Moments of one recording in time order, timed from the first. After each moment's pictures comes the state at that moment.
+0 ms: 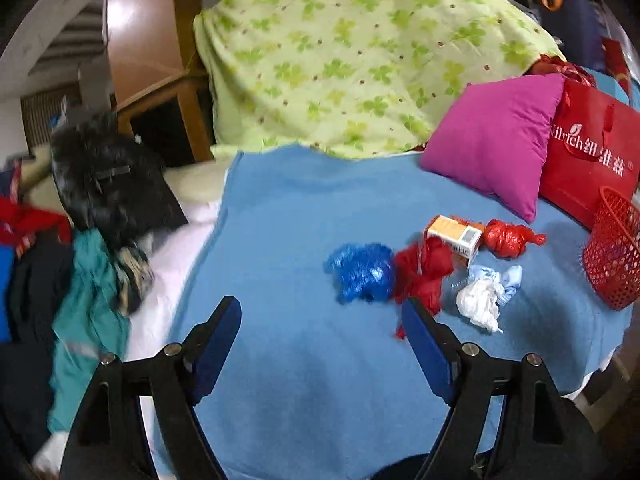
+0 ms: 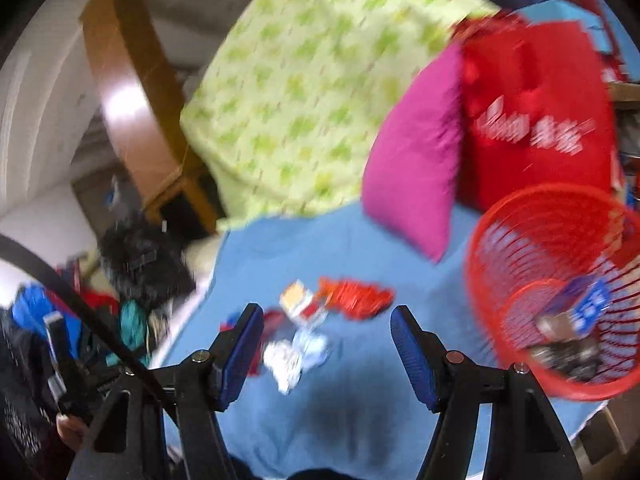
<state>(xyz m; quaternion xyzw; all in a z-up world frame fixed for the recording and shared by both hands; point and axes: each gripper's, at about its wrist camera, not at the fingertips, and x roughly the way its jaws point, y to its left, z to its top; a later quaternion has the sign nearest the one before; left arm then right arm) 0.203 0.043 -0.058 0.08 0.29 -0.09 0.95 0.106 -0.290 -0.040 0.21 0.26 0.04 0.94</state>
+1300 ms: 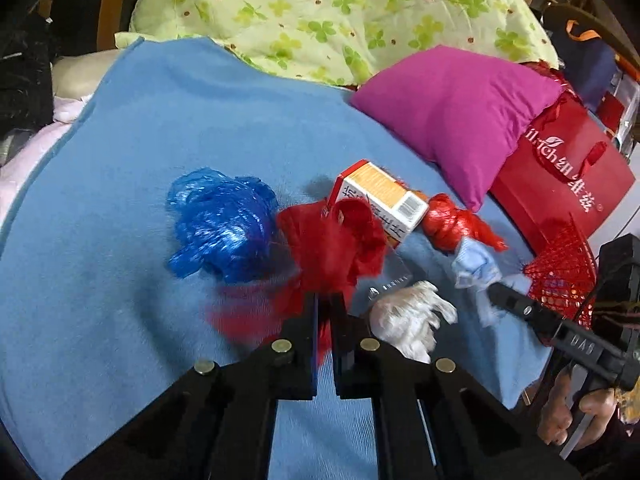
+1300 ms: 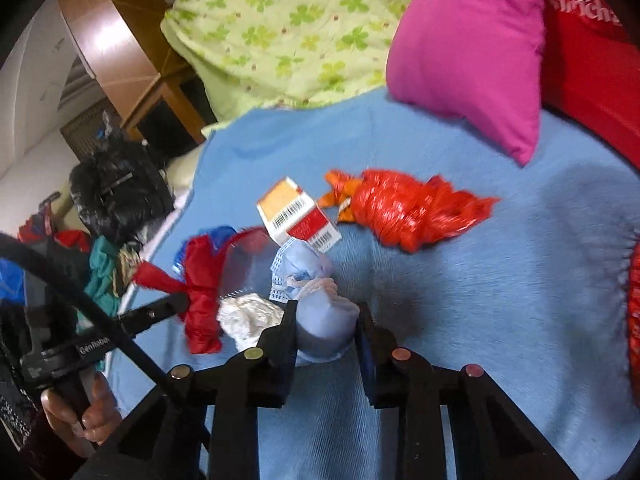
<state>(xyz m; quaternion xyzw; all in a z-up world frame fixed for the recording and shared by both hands) 0.293 -0.023 -0.133 -0.05 0.42 -0.24 0.87 0.225 -0.262 -0.134 0.21 0.36 0.07 0.91</state>
